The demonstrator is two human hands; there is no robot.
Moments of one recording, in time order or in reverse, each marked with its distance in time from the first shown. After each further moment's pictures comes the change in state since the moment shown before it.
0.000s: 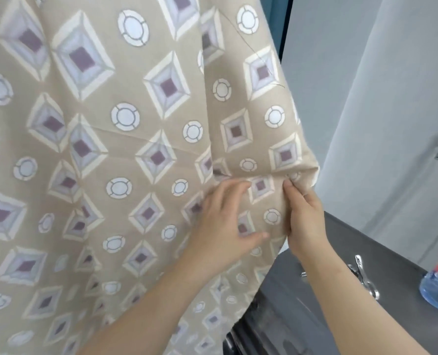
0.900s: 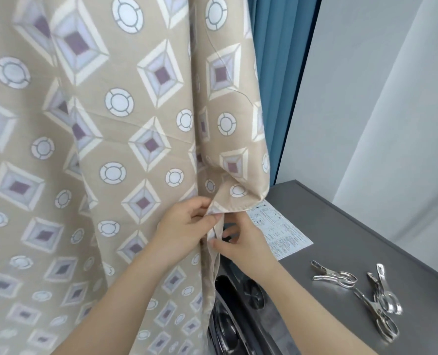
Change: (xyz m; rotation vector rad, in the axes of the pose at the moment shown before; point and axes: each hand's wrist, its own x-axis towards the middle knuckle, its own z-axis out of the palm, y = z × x) left_hand -0.022 -0.034 -0.012 -0.559 0.027 -0.465; right_hand -0.026 0.075 0.018 -0.682 -0.576 -0.123
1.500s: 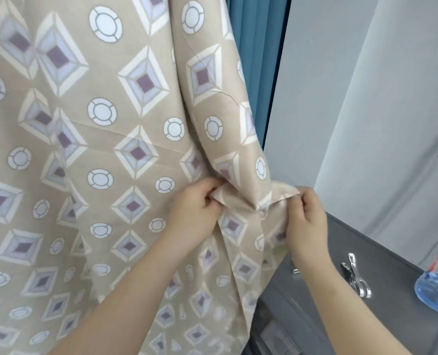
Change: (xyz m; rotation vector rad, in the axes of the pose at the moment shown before) left_hand 0.007 0.042 0.032 0.140 0.090 0.236; right_hand -0.027 -0.028 -0.080 0.080 0.725 0.055
